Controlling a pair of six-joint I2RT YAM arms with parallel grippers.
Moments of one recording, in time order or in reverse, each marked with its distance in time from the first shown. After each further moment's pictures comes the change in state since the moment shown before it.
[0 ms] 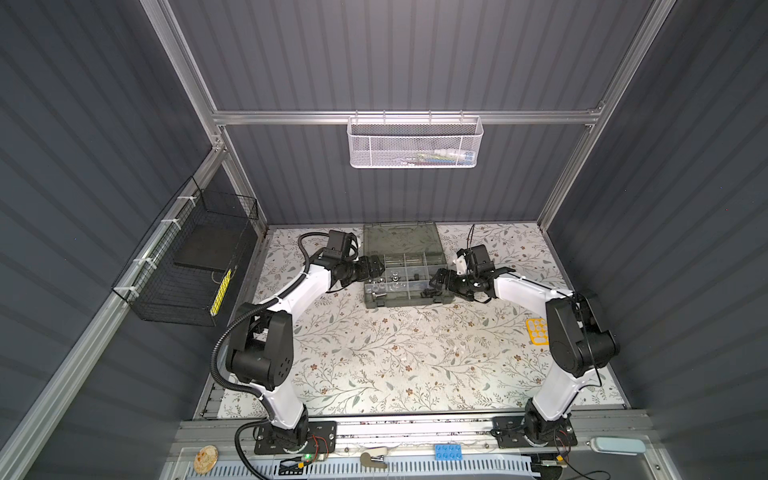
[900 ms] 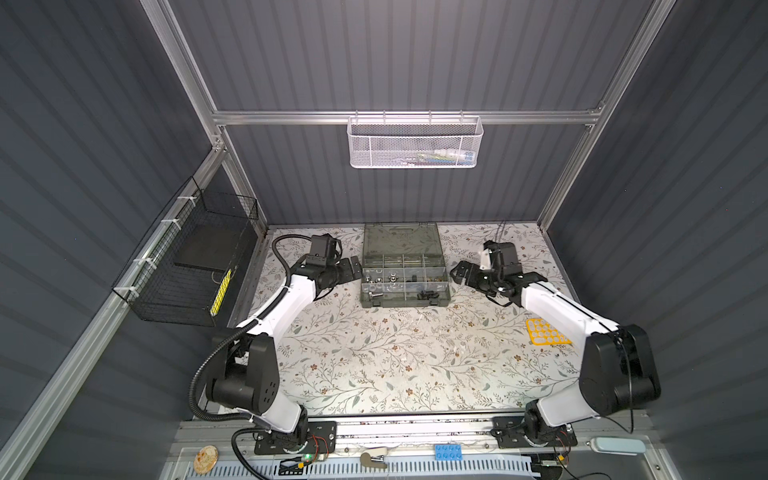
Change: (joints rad) left arm 0.068 -0.184 -0.131 -0.019 -0.308 0.018; right arm -0.134 -0.312 -0.104 -0.047 0.170 -0.025
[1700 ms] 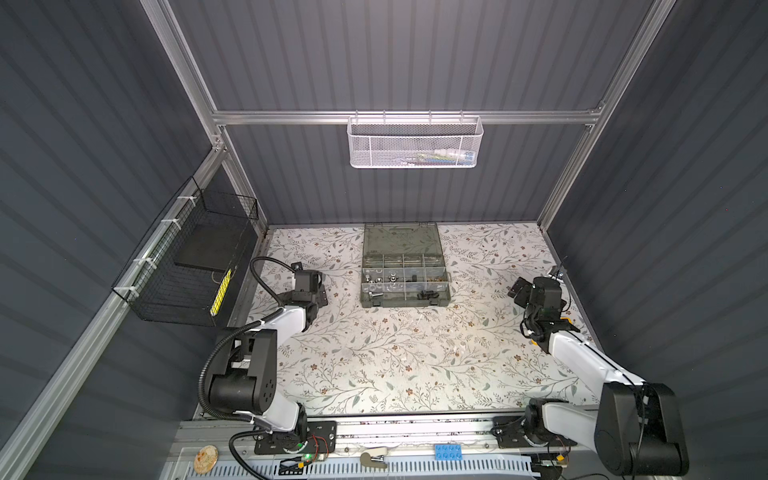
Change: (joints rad) left arm 0.151 0.033 -0.450 0.517 -0.476 0.244; right arm -0.225 -0.279 -0.506 0.508 0.554 -0.172
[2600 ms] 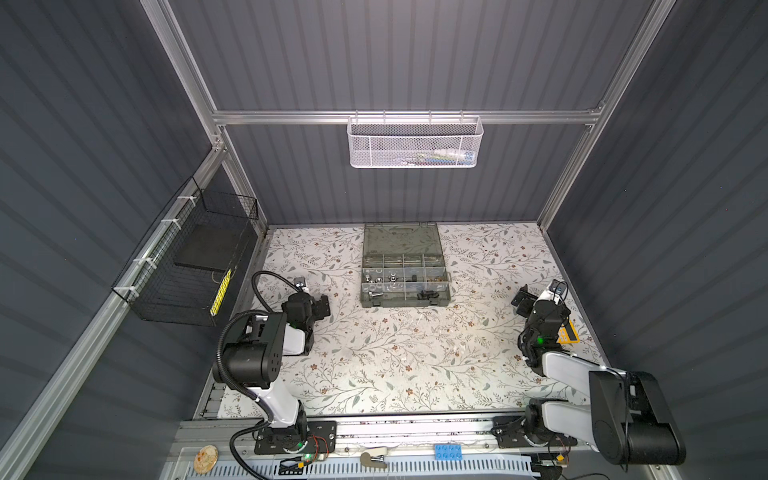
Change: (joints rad) left arm 0.068 0.131 -0.287 0.736 0.285 0.130; right arm 0.000 0.076 -0.284 0.637 0.056 -0.179
